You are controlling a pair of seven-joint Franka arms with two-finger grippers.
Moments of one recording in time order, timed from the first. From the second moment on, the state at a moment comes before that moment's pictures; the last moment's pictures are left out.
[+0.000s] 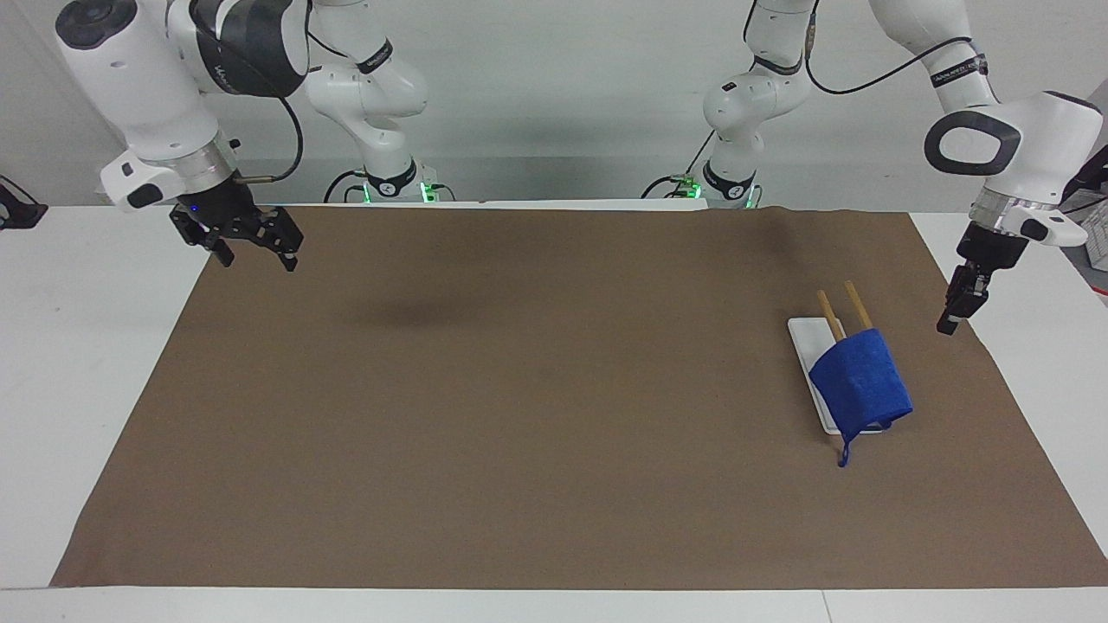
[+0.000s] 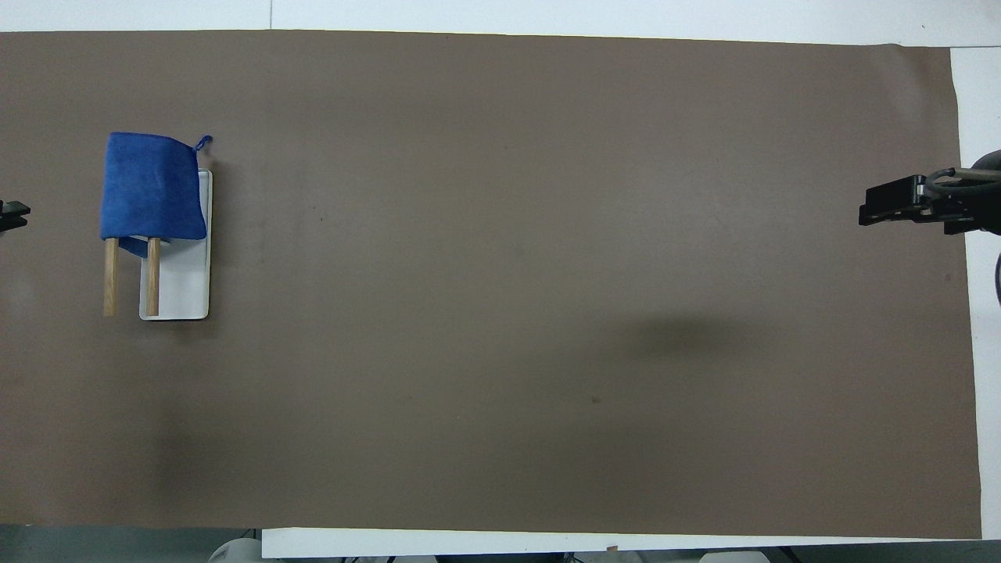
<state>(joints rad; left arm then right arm) 0.35 -0.10 -0.08 -2.22 -0.46 2.46 -0.31 -0.01 -0.06 -0.06 -1.77 0.00 1.72 0.05</state>
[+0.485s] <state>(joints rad) 0.36 -0.10 -0.09 -2.09 -0.26 2.25 -0.30 -0.01 -0.06 -0.06 -1.77 0.00 1.72 0.05</state>
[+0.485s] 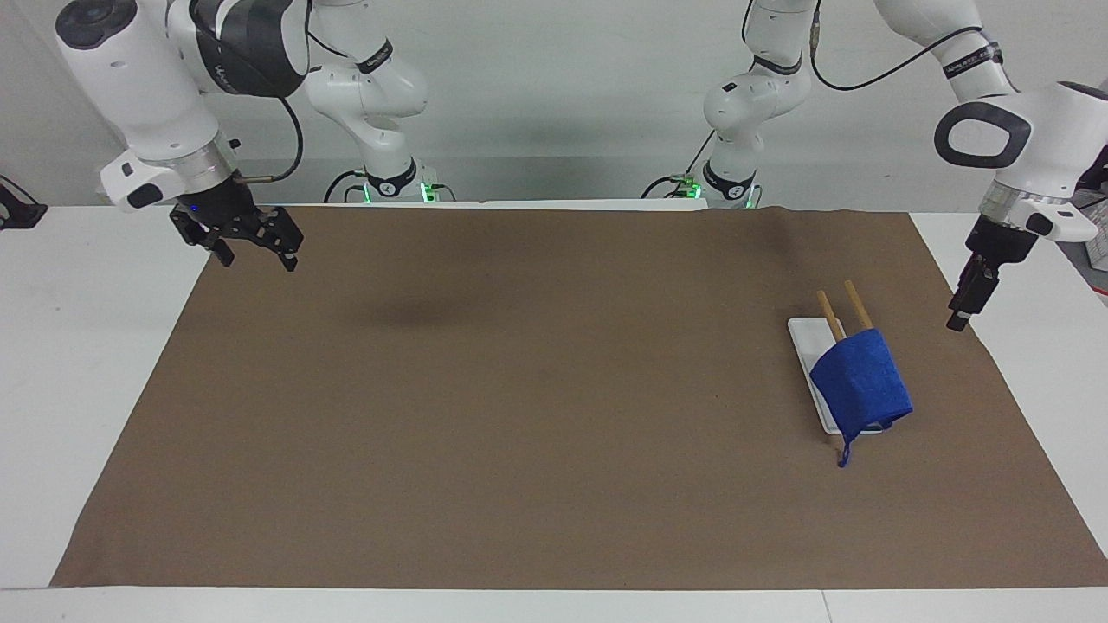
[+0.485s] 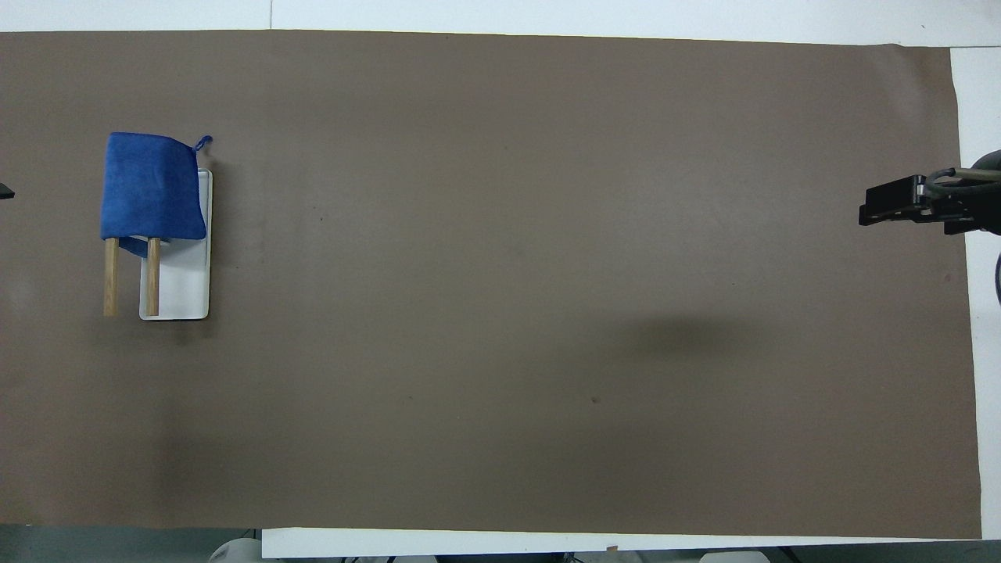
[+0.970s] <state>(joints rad) 0.16 -0.09 -0.11 -1.73 0.01 1.66 -0.29 -0.01 -0.06 -0.06 -1.77 0.00 1.72 0.05</state>
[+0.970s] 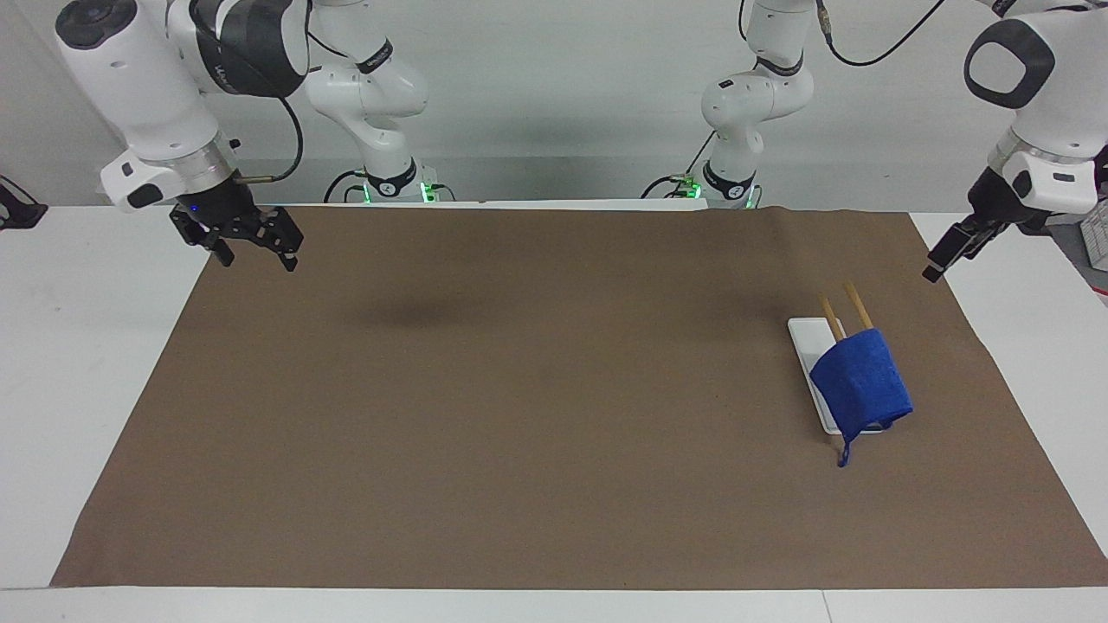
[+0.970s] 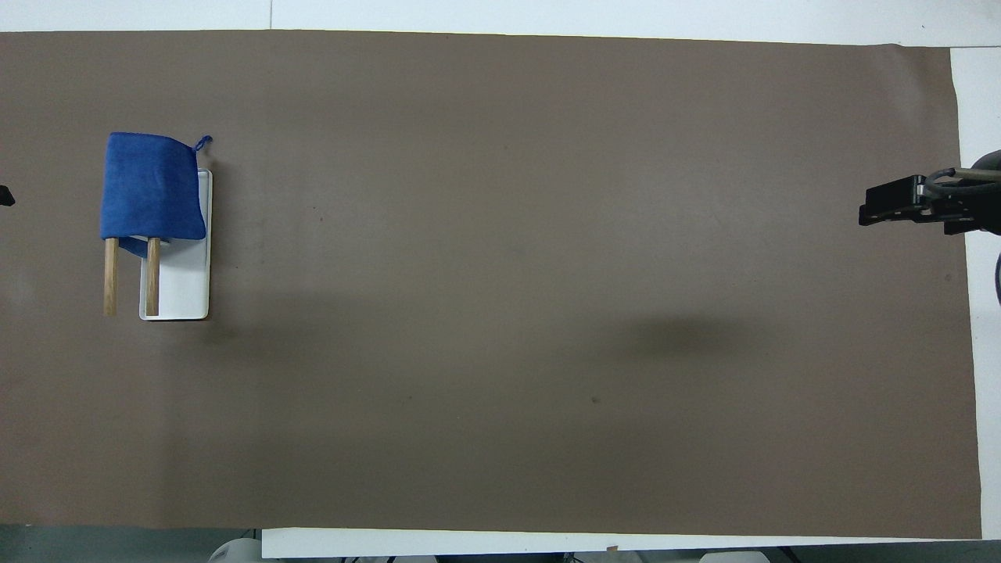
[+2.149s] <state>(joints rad) -0.06 -0.06 -0.01 -1.62 -0.02 1.40 -0.11 -0.01 -0.06 -0.06 -1.77 0.00 1.72 0.05</state>
